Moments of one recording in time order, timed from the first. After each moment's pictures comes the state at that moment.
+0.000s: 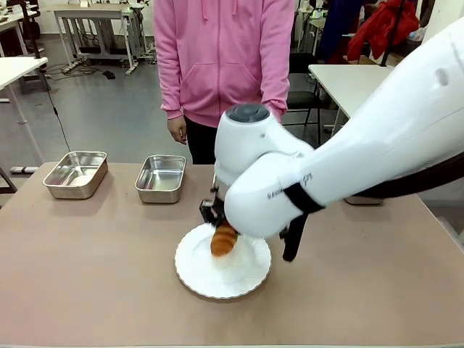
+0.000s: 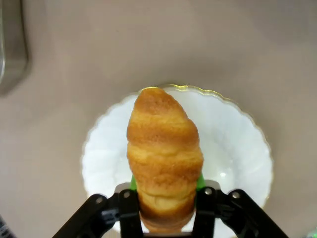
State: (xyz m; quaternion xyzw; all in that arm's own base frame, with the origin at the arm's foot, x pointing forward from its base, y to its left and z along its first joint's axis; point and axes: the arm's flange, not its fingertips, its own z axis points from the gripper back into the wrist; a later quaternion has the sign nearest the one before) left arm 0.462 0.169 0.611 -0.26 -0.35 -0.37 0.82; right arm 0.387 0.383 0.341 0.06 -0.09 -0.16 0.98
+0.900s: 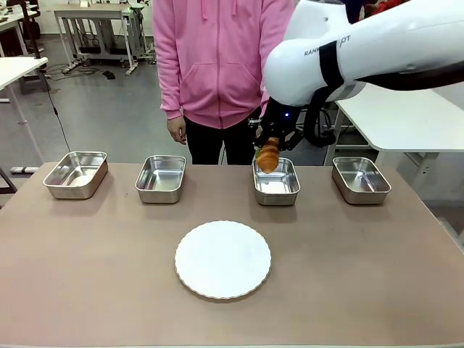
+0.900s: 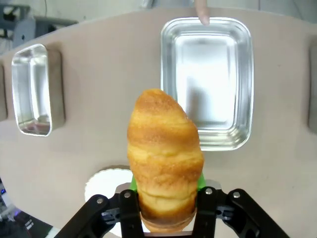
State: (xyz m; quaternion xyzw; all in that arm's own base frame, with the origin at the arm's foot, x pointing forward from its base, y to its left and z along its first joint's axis) left arm 0.462 0.169 0.611 -0.26 -0.35 -0.37 0.82; right arm 0.548 0.262 0.452 0.09 -0.08 -0.01 0.99
